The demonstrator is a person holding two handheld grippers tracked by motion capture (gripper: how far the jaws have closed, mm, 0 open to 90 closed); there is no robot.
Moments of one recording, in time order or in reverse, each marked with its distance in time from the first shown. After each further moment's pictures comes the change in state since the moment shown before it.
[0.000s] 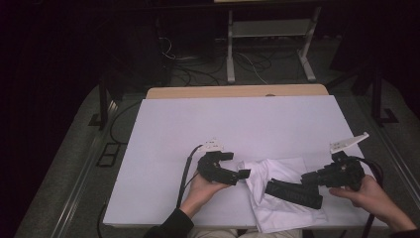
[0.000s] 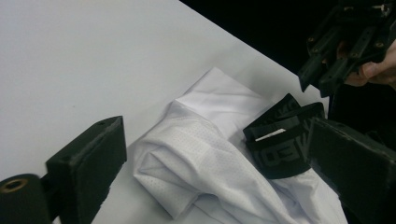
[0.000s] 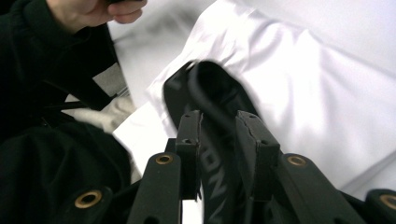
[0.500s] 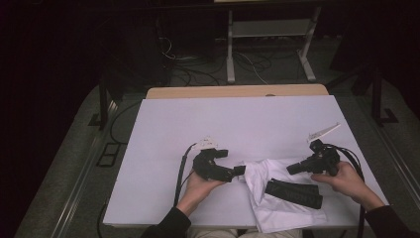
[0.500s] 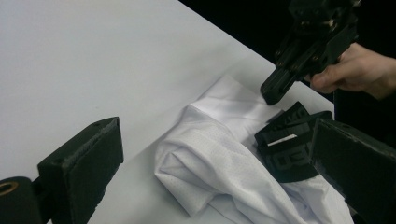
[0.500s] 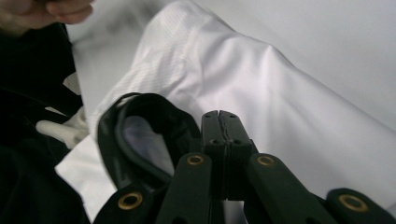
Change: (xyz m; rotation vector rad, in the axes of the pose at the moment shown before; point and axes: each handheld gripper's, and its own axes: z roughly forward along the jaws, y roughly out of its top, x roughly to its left) left arm 0.010 0.001 -0.010 -0.038 0.026 -0.025; right arm -0.036 0.029 0.040 0.075 -0.034 0.032
